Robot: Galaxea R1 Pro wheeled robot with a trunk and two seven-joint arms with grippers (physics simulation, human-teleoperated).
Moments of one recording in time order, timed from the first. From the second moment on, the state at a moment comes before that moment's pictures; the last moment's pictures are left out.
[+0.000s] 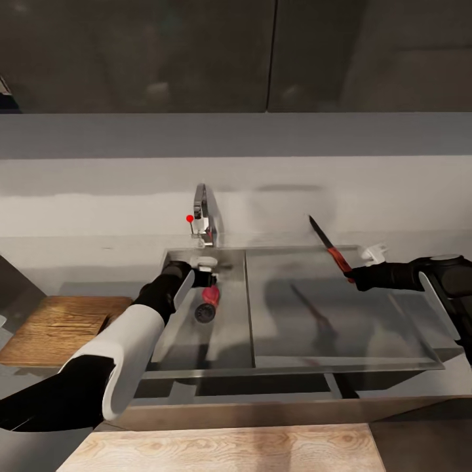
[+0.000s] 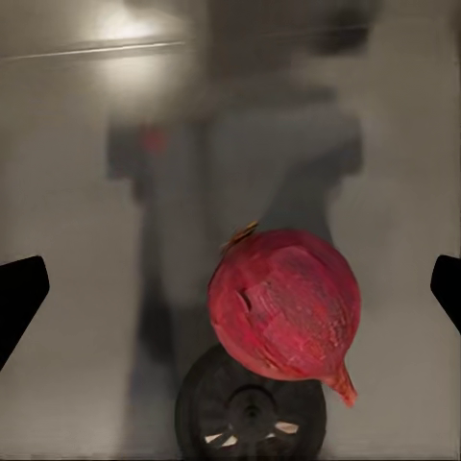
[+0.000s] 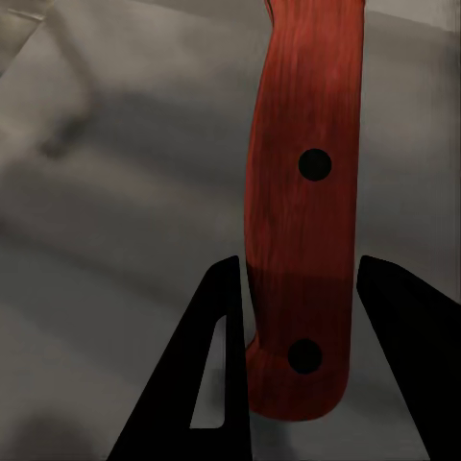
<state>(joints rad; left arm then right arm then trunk) -1.13 -0.17 -0.05 -0.51 0.01 0.66 0.06 -0.80 -0.53 0.11 -1.46 -0.07 1.01 0.74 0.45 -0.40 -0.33</state>
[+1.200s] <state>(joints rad) -1.13 -0.17 0.03 -0.47 0.01 0.66 0.06 -0.80 -0.54 0.11 -1.46 -0.07 1.03 0.74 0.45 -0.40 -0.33</state>
